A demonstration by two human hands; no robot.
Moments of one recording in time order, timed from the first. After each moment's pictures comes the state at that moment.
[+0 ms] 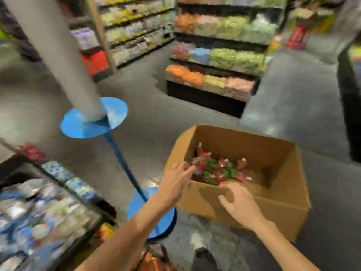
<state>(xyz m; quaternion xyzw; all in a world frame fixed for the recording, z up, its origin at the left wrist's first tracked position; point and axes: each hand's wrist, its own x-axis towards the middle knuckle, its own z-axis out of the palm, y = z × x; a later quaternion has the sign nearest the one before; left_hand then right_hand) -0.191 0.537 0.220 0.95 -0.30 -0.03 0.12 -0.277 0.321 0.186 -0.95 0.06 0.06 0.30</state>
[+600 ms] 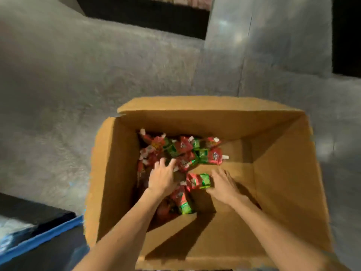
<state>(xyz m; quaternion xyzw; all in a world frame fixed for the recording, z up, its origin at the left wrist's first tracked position) 0.033 0.323 -0.055 0.91 -0.23 -0.34 0.04 -0.078 0.142 -0.060 -0.88 0.23 0.35 0.23</state>
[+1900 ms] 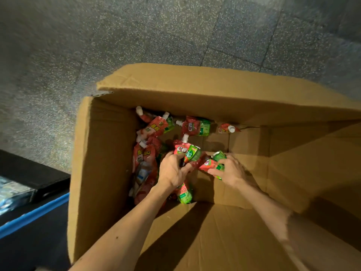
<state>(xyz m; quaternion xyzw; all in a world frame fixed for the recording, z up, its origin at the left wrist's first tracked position) 0.025 0.290 -0.109 0.88 -0.02 -0.38 0.28 -0.054 0.107 -0.146 -0.82 0.30 0.41 0.25</state>
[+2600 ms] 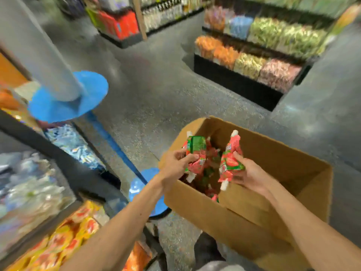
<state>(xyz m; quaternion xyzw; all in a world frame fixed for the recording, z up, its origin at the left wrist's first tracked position) -0.119 0.450 0.185 0.71 0.10 -0.14 0.68 -0.103 0.210 0.163 -0.59 0.20 0.28 0.73</state>
